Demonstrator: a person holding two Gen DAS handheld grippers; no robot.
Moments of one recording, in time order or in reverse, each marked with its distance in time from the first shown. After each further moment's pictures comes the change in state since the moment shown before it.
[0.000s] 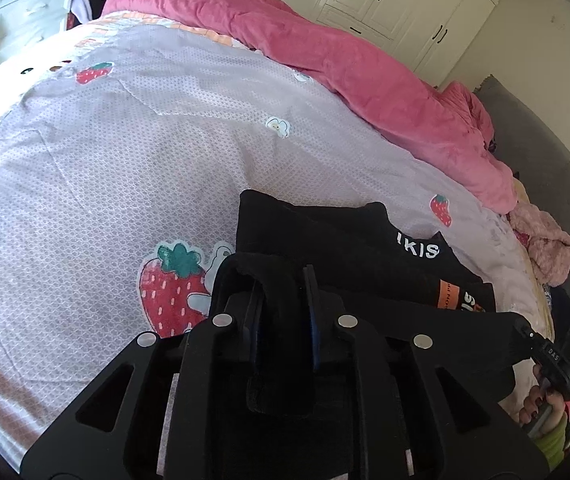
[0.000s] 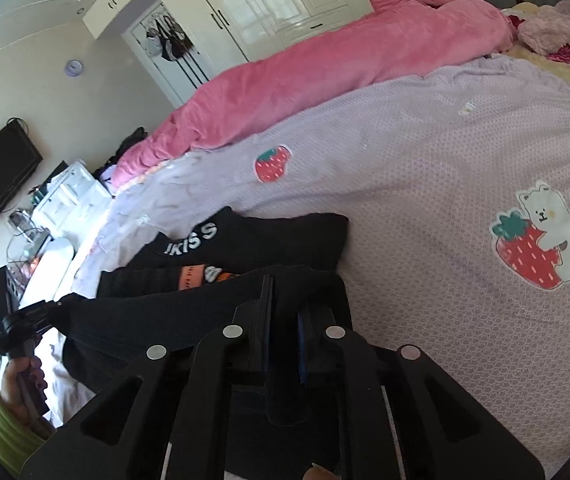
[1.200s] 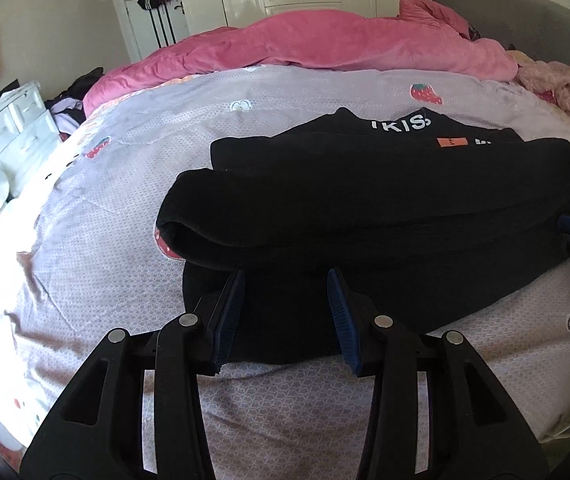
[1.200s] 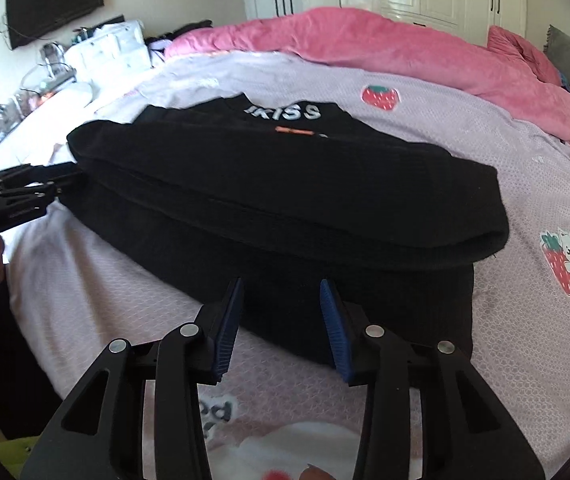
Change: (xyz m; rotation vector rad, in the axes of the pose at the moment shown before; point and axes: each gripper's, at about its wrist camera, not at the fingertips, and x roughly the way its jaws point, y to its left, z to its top) left arm -0.015 -0.060 -0.099 0.495 -0.038 0.297; right arm 0.009 0.093 -0.088 -0.510 0.191 -0.066
